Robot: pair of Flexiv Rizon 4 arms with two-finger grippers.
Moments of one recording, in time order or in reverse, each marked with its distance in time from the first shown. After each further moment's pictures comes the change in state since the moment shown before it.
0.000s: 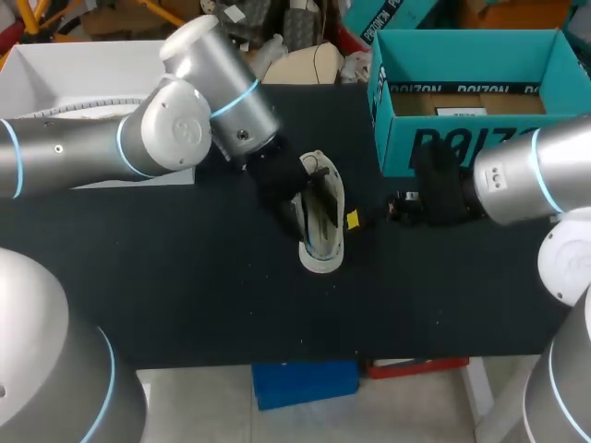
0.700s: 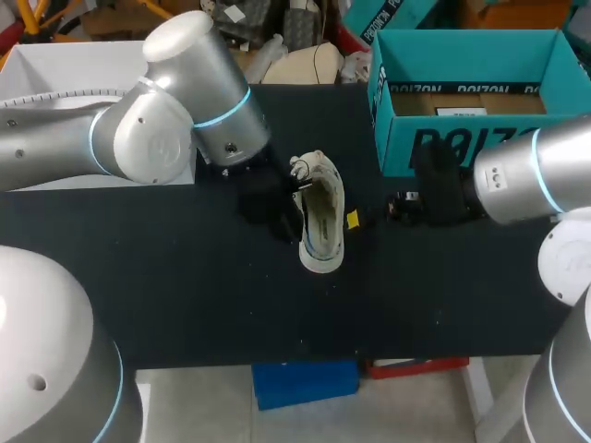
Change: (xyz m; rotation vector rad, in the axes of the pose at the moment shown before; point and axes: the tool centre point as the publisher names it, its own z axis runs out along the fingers) left arm 0.033 -0.024 -0.020 -0.174 0.156 0.008; right arm 0.000 0.000 0.000 0.000 0.000 0.000
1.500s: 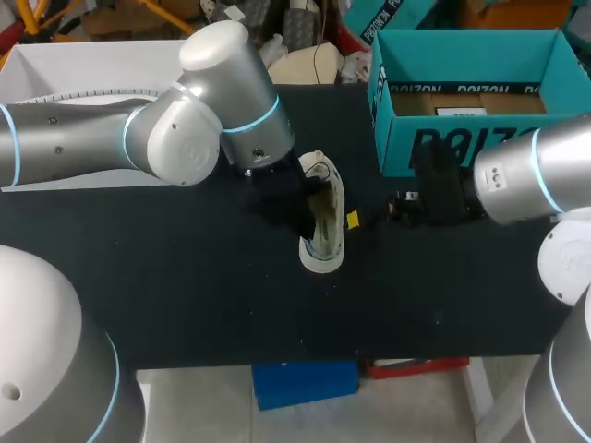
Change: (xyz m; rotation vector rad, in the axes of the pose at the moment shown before) left arm -0.014 0.033 0.033 -0.036 0.042 0.003; right arm 0.000 0.000 0.000 0.000 0.000 0.000
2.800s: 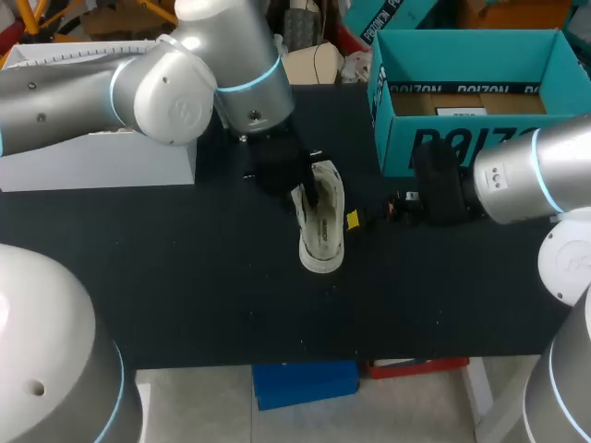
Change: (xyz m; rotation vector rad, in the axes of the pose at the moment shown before) left arm -0.007 -0.002 -0.071 -0.032 0.060 0.053; right arm 0.000 0.000 0.000 0.000 0.000 0.000
